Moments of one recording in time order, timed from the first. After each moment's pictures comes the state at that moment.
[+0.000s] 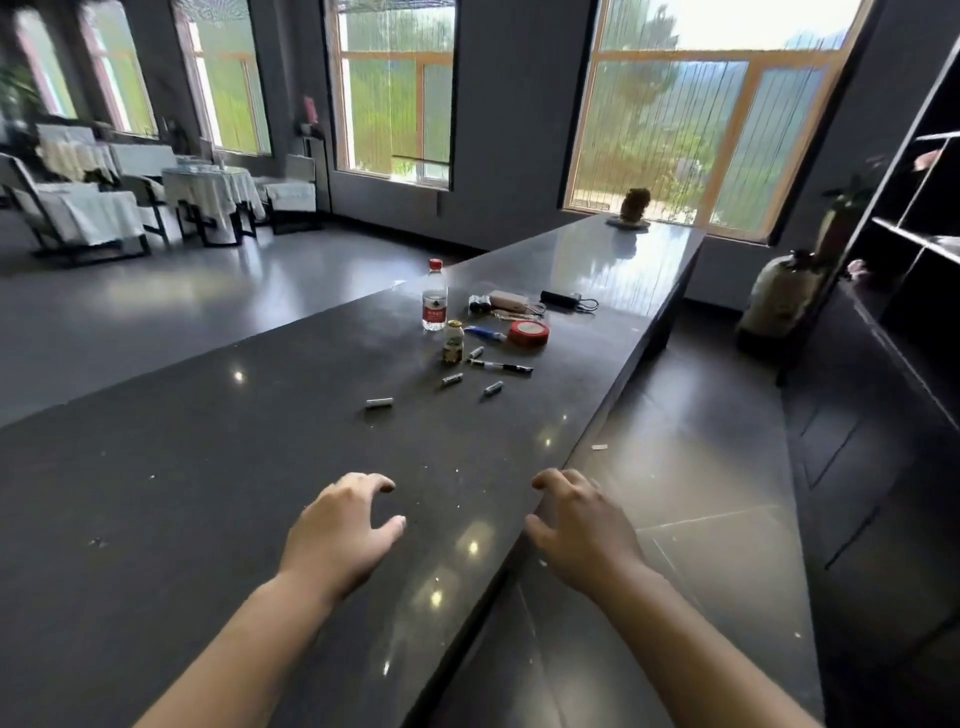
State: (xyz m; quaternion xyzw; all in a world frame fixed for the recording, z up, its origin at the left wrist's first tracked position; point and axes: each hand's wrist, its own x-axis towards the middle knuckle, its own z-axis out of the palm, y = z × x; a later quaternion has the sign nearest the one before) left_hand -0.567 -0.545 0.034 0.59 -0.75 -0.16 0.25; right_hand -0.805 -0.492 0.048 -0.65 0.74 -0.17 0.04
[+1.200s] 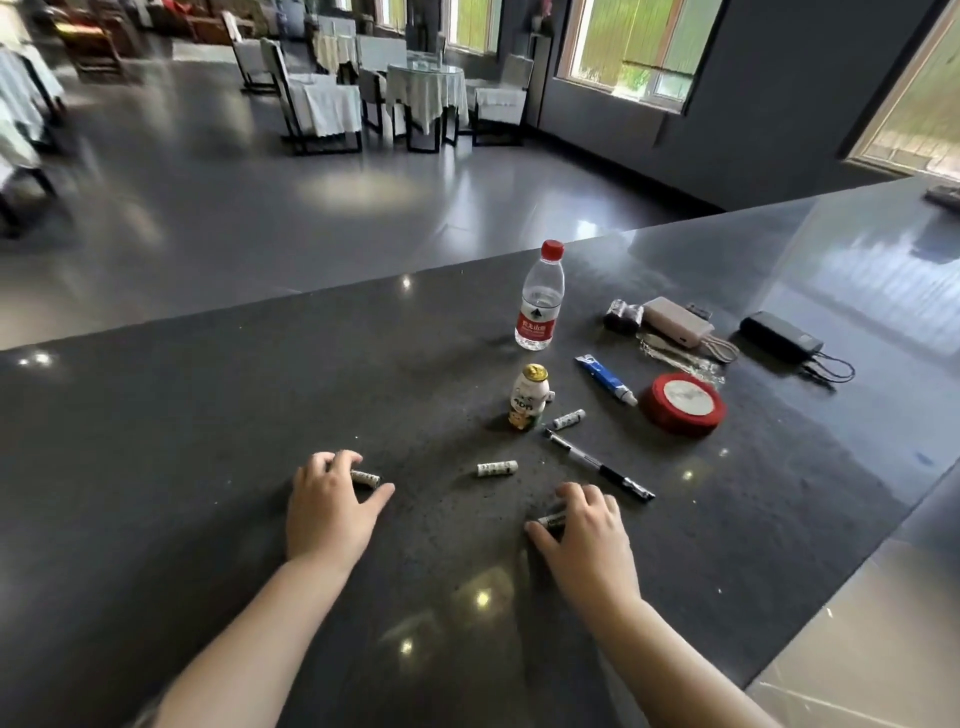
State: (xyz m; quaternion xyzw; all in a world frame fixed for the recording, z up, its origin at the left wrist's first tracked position) left_hand -0.652 -0.856 -0.069 0.83 -0.48 -0.06 0.28; right_hand -0.908 -0.887 -0.058 -0.74 0.65 -0.16 0.11
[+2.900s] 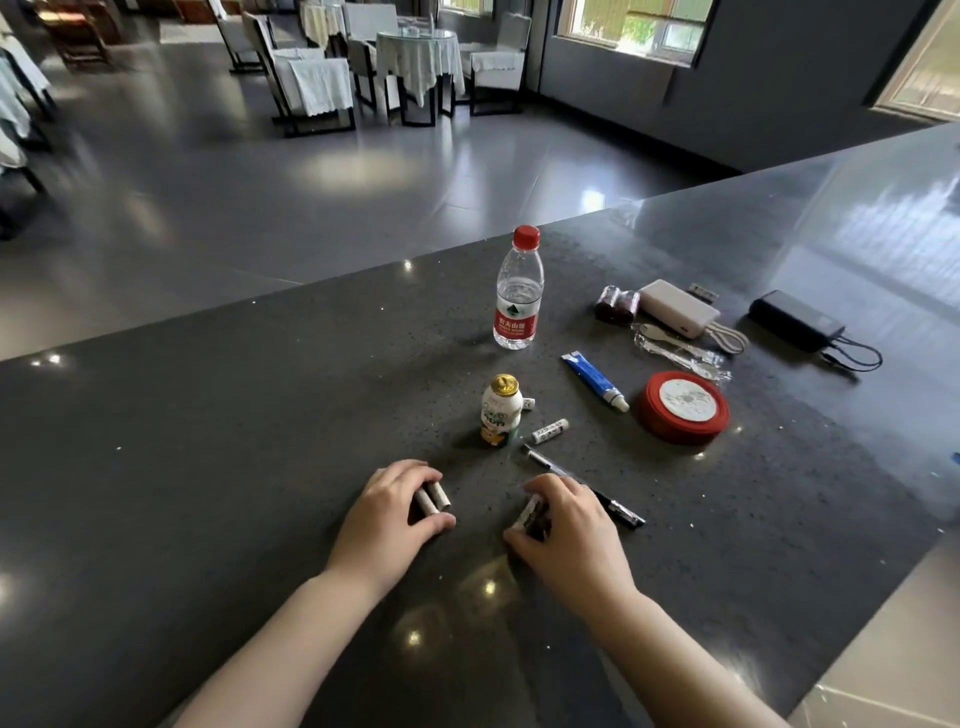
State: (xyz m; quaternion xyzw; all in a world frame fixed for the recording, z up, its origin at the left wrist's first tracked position) left_hand -0.717 -0.905 -0.061 0.69 -0.64 -0.17 0.28; right_hand -0.926 -0.938 -0.052 -0.78 0.57 -0.18 0.20
